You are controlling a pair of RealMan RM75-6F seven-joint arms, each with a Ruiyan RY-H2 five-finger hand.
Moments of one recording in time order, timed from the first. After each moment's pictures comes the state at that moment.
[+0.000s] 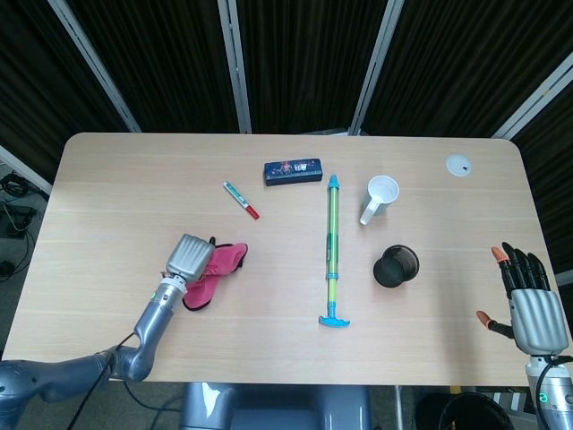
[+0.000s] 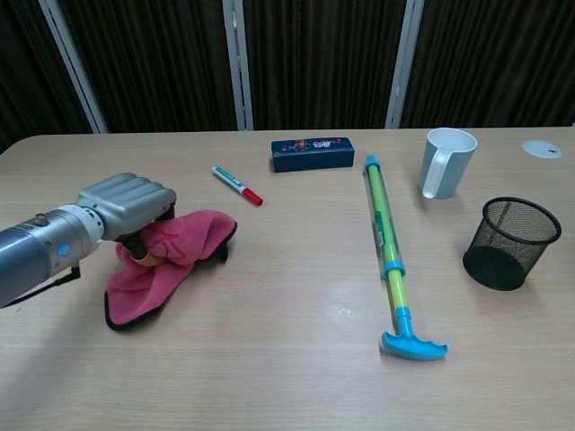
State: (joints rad) left arm -0.76 -1.78 -0.10 -1.14 1.02 0.96 0.66; right arm 0.09 -1.18 0.09 -1.57 -1.50 1.51 -0.01
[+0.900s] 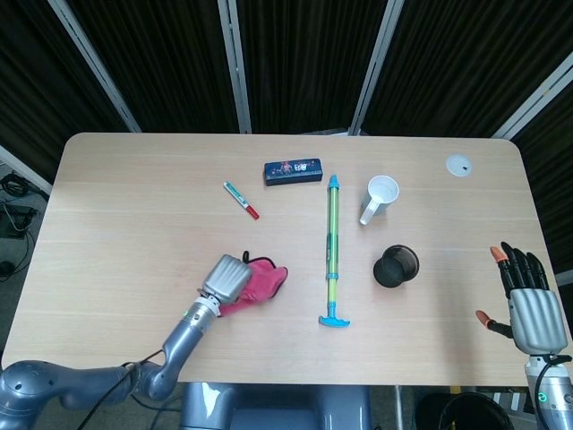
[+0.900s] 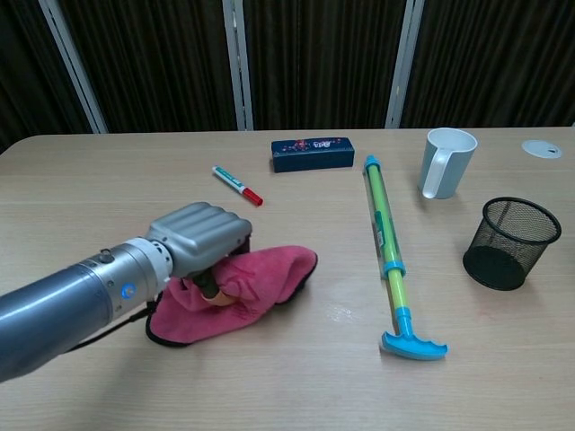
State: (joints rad) left arm -0.79 -1.89 -0.10 -1.29 1.06 0.97 0.71; right arm 0.09 -1.18 0.09 -1.56 -1.50 1.51 -0.01
